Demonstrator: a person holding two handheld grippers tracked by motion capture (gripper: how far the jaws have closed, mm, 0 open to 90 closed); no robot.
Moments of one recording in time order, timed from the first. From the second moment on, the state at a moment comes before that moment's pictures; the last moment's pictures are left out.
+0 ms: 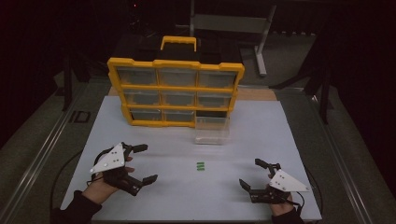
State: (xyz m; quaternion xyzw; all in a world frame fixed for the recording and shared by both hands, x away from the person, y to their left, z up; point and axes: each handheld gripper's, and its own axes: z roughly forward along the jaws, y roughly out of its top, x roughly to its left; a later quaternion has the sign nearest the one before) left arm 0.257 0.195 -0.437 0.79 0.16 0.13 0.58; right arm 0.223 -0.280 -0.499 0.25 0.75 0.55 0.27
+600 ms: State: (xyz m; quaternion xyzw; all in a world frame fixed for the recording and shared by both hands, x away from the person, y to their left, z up) left arm 0.283 0.155 -0.418 0.80 0.11 0.09 0.58; right arm 0.223 -0.280 -0.499 0.25 0.75 0.55 0.27
